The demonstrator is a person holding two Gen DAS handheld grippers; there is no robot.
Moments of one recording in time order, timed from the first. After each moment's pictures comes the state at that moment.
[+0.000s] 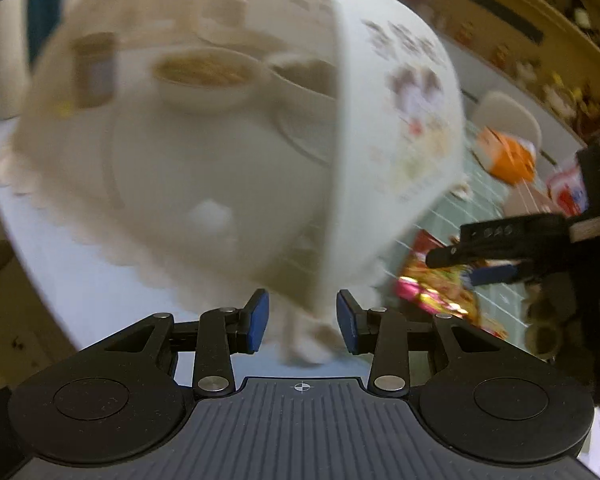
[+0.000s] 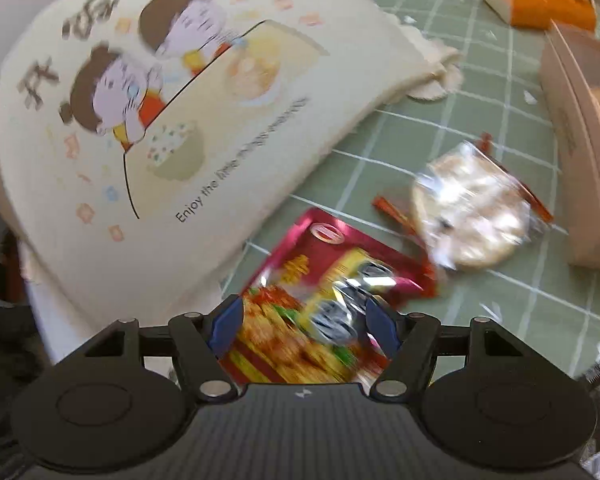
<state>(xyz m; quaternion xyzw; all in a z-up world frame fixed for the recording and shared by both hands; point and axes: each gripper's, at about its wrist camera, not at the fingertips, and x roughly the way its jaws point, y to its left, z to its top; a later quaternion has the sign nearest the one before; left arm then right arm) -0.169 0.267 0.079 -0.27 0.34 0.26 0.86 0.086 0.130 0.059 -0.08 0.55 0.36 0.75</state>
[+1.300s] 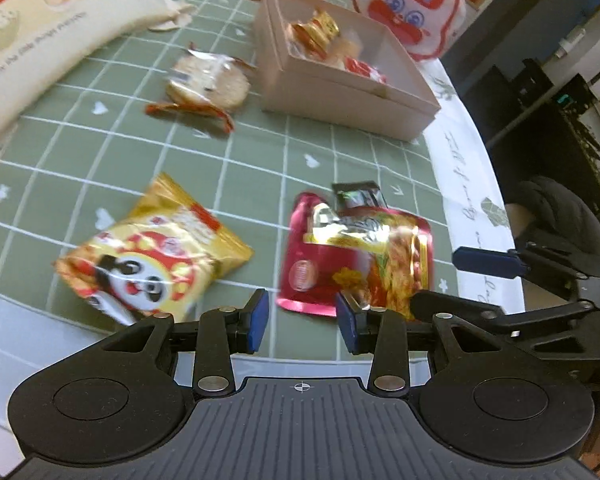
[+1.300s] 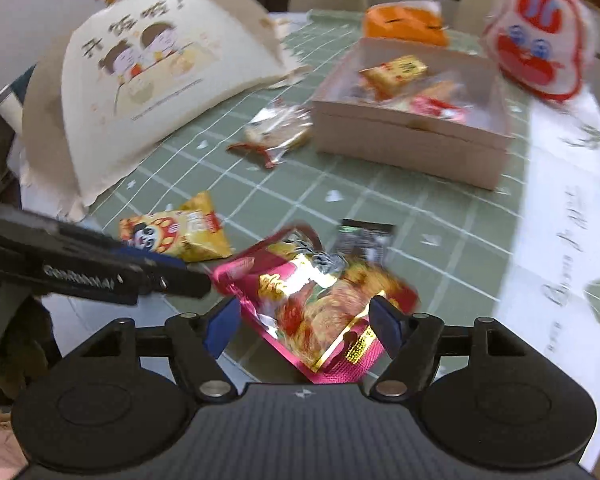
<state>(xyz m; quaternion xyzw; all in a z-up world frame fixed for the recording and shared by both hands) -0.014 0.049 0.055 -0.23 0.49 -0.01 0.84 0.033 -0.163 0.095 -0.11 0.45 0.38 0.80</state>
